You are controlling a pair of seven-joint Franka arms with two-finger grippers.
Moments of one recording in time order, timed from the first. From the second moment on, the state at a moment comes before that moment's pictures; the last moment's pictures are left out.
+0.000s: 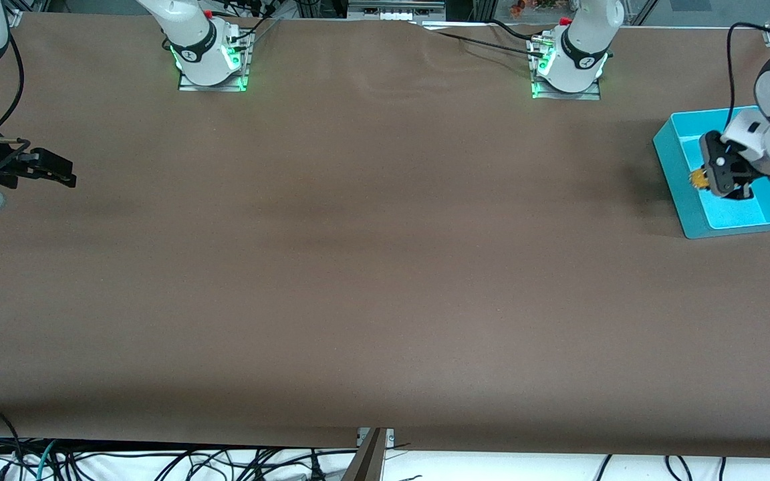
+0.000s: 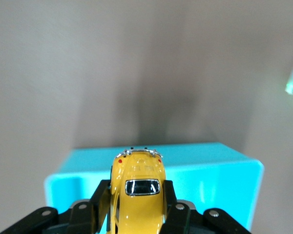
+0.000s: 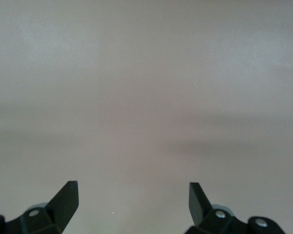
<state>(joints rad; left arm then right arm) 0.24 -0.05 0.14 -2.29 0.24 2.04 1.66 -0.06 0.11 0.03 -1.57 -0.05 1.59 -0.07</state>
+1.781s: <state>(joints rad) 0.38 0.19 0.34 -2.53 0.39 2.44 1.75 -0.06 0.11 0.03 -1.57 -0.05 1.59 -0.07</state>
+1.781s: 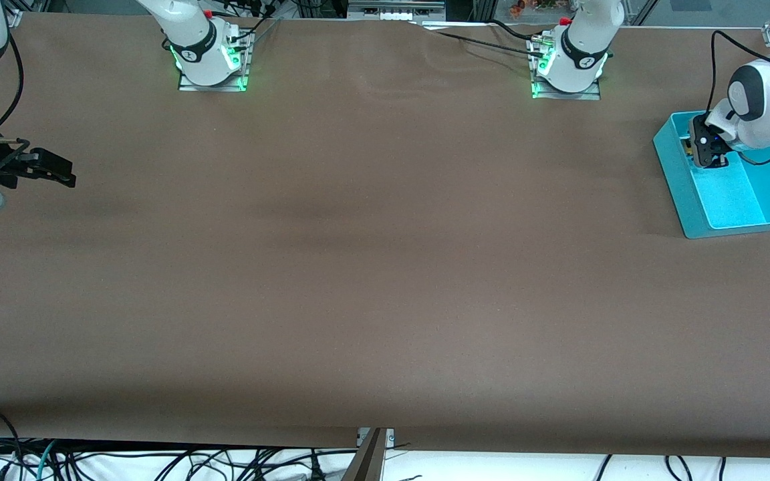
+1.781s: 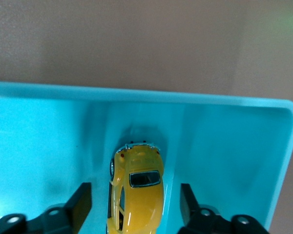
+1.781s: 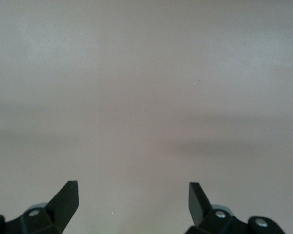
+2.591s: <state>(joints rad) 0.29 -0.06 0.21 -2.27 0.22 2.04 1.68 -0.06 0.11 0.04 -1.56 -0.05 1.59 -0.07</state>
